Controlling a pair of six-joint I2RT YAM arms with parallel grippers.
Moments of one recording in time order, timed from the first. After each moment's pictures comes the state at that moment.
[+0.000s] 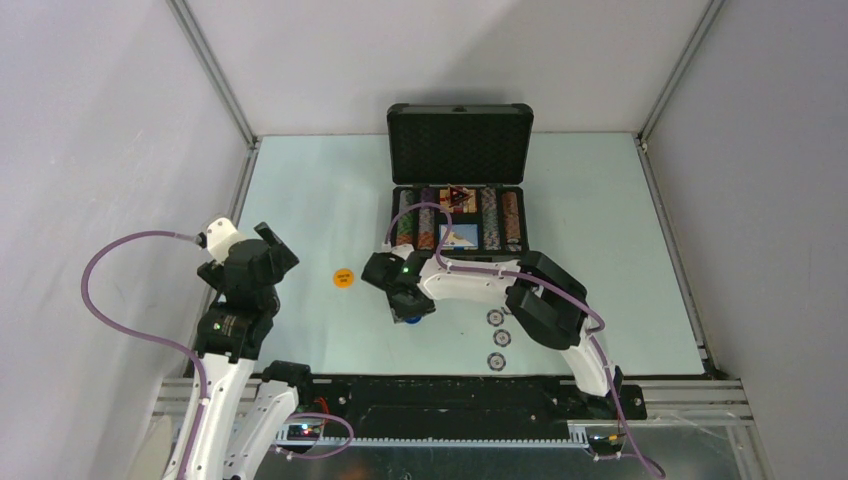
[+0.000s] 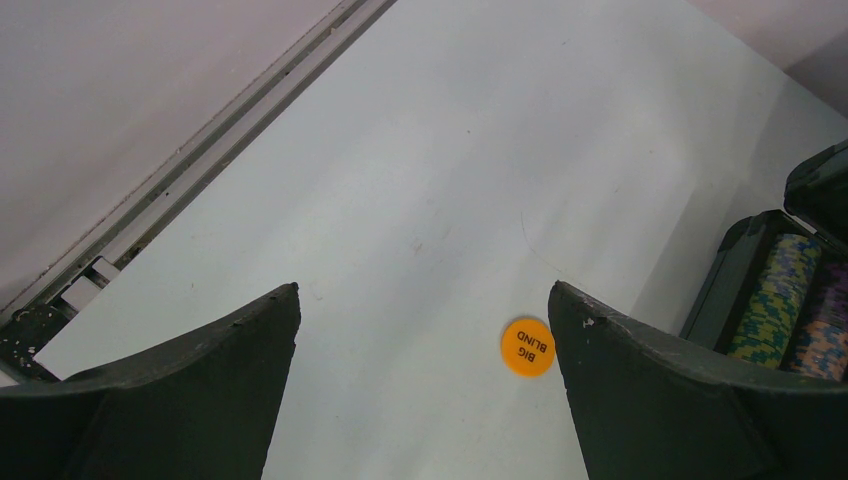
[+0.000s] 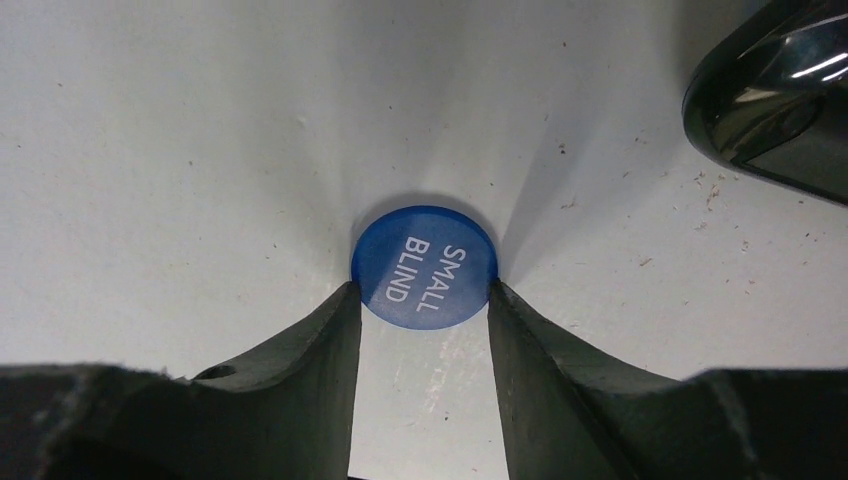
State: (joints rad) left arm -0.14 0.59 0.80 -0.72 -0.61 -0.52; right arm 1.14 2.11 1.58 -0.78 0.22 0.79
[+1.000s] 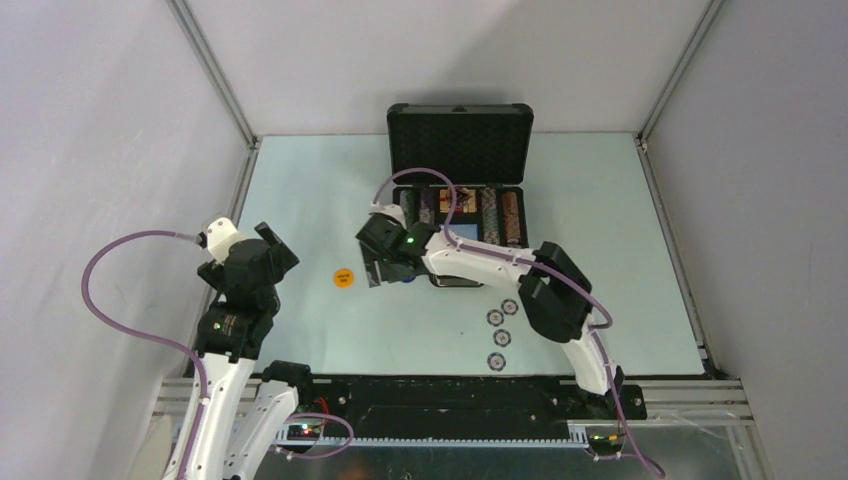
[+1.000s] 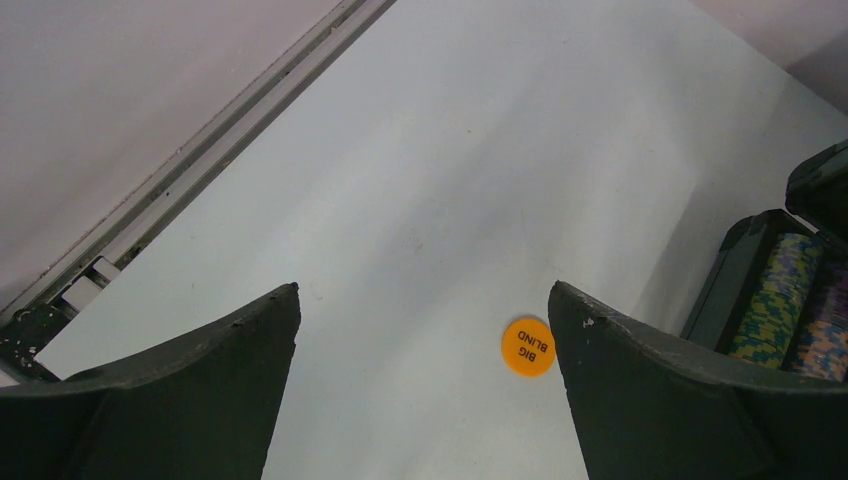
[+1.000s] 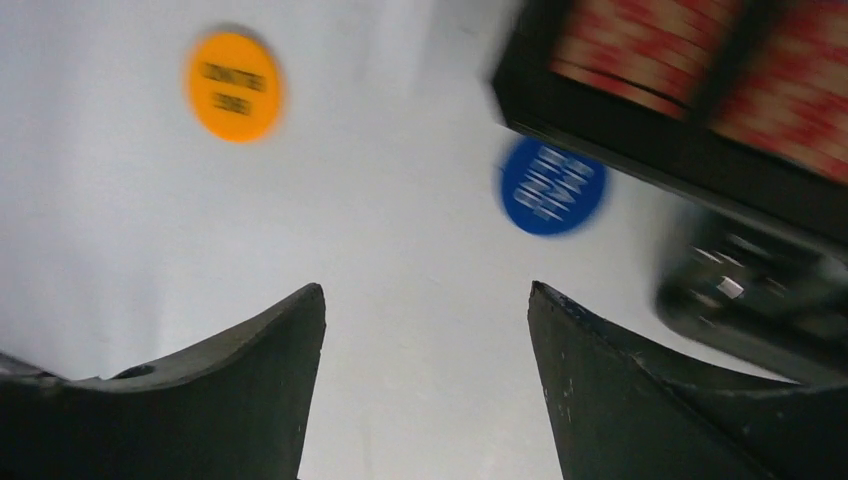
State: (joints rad) left arm -0.14 0.59 0.80 -0.72 -0.61 -0.52; right arm 1.05 2.06 1.70 -0.68 0.24 0.68
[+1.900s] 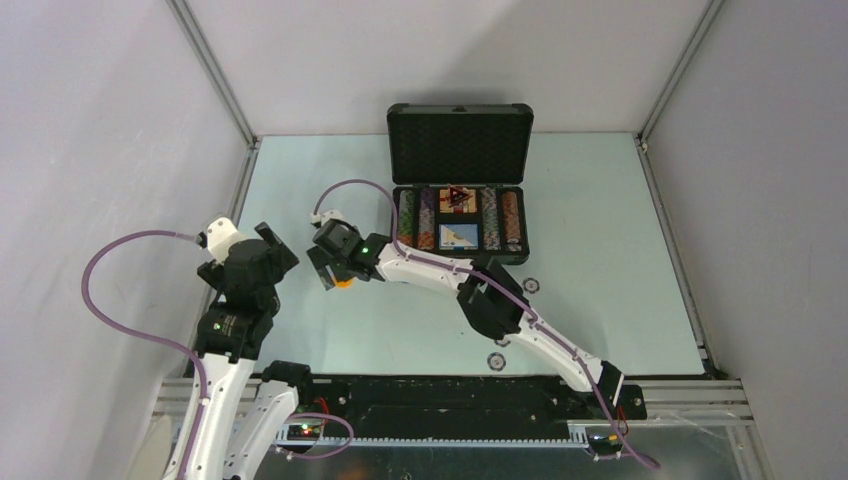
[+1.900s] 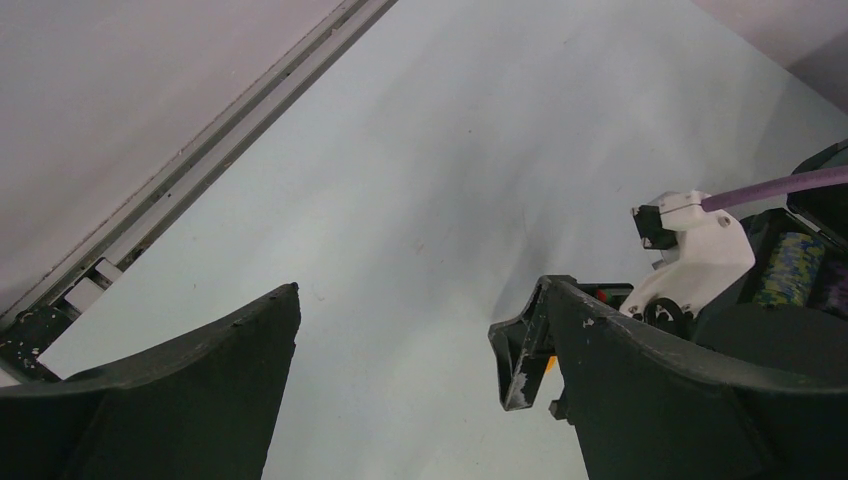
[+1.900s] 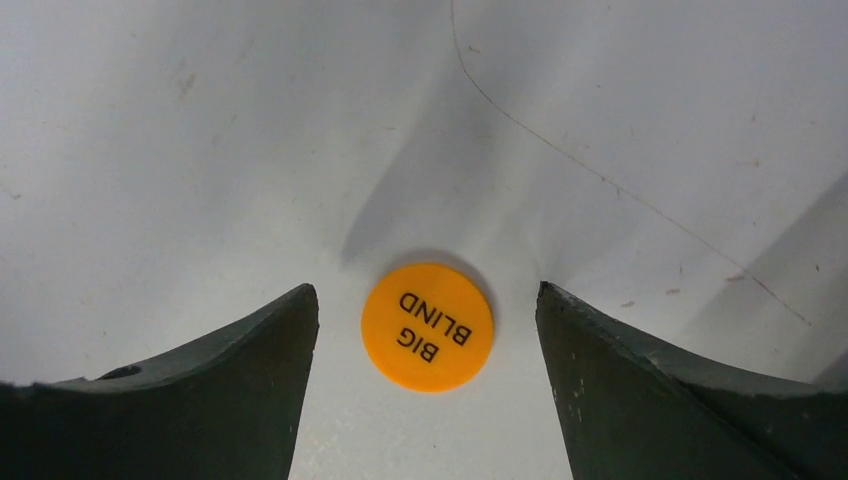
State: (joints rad) left arm -0.14 0.59 0.80 -0.72 -0.61 -0.52; right arm 1.11 2.59 2.30 -0.53 0.17 0.41
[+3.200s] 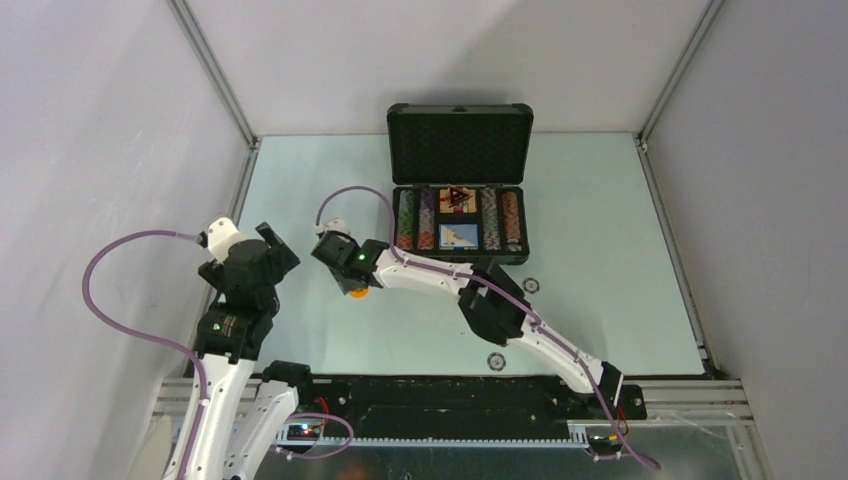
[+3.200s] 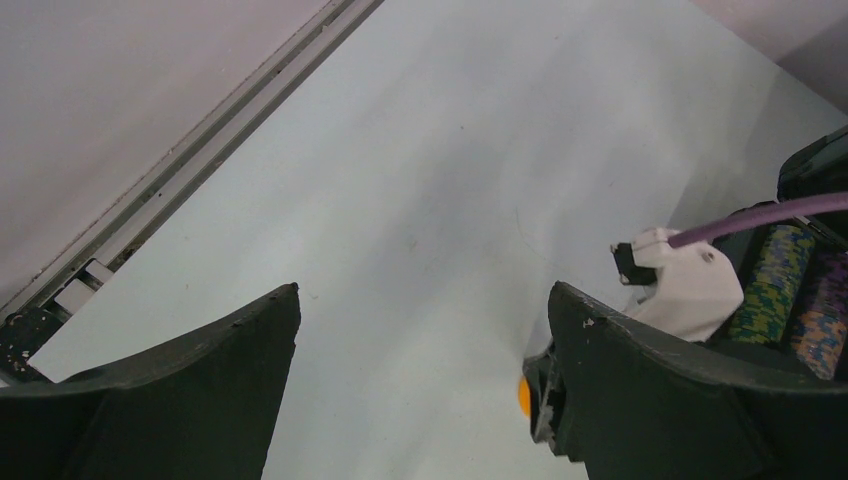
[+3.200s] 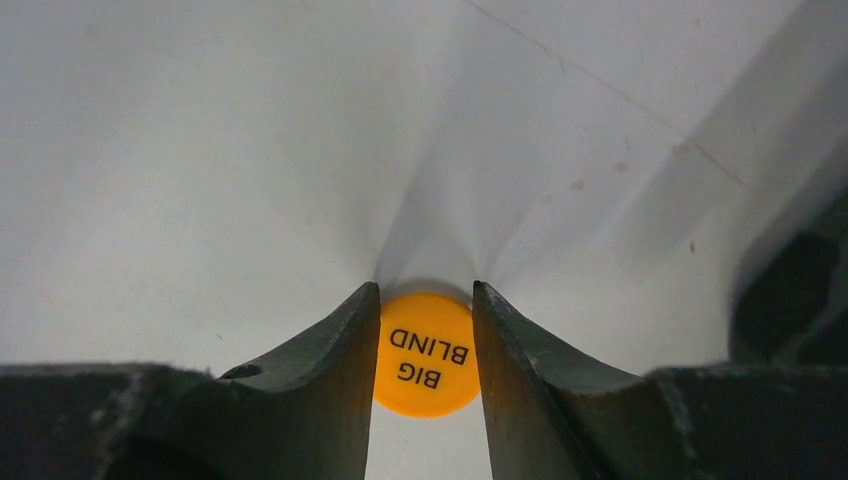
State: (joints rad) left arm -0.14 0.59 0.80 -0.72 -0.59 -0.51; right arm 1.14 2.58 2.31 -0.68 0.29 0.41
